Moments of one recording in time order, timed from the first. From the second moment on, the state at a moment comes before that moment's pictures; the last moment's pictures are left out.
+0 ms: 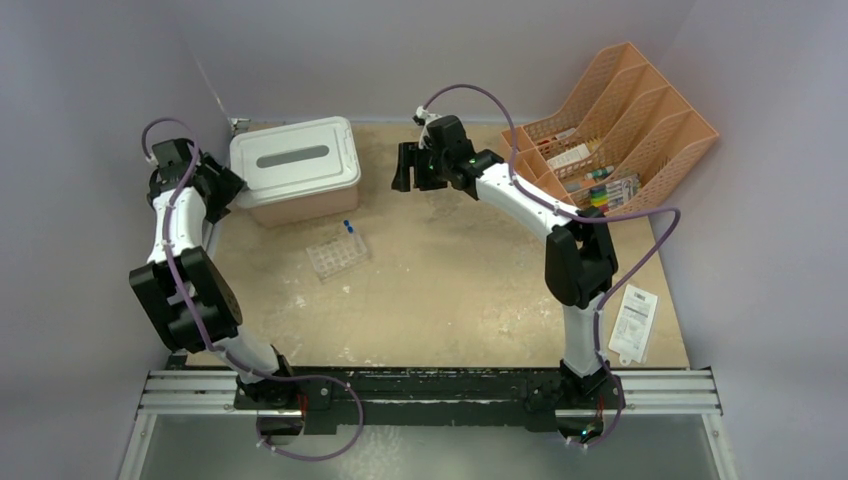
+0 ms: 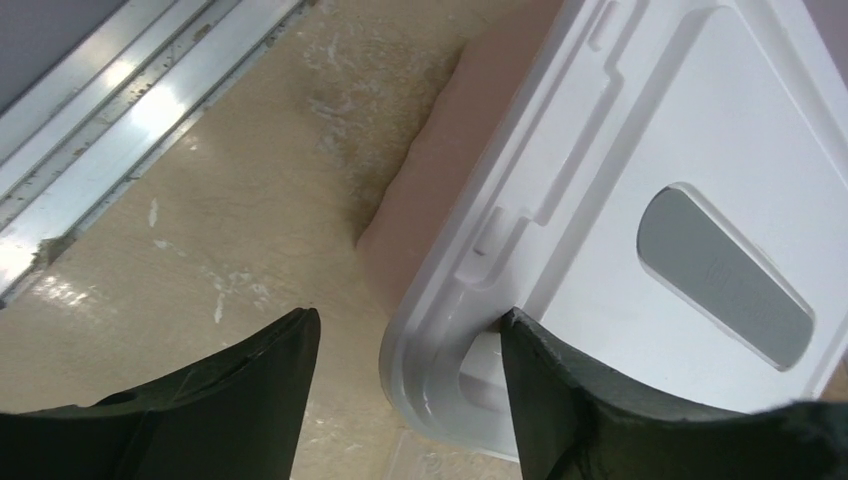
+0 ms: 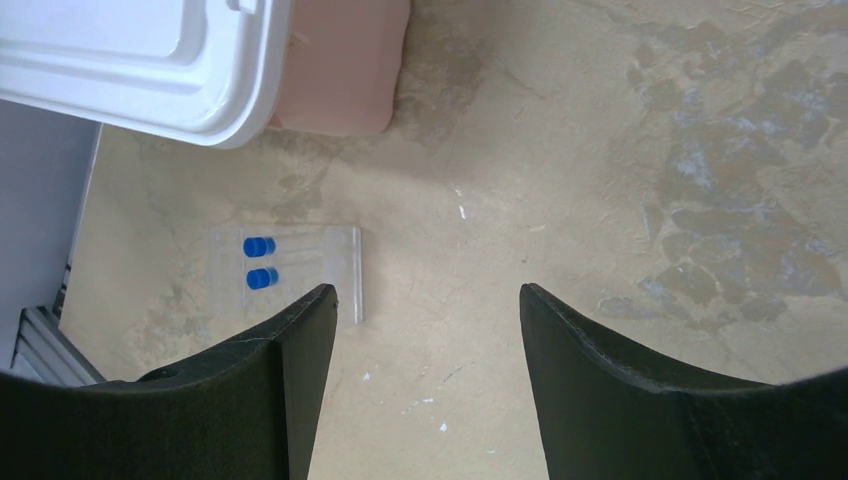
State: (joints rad) left arm 0.44 1.62 1.30 -0.52 0.12 -0.56; right arm 0.60 2.01 1.75 -0.39 -0.17 0.42
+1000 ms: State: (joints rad) left arm 0.25 1.17 1.29 -0.63 0.00 -0.54; right arm 0.57 1.47 1.37 -0.55 0.17 0.38
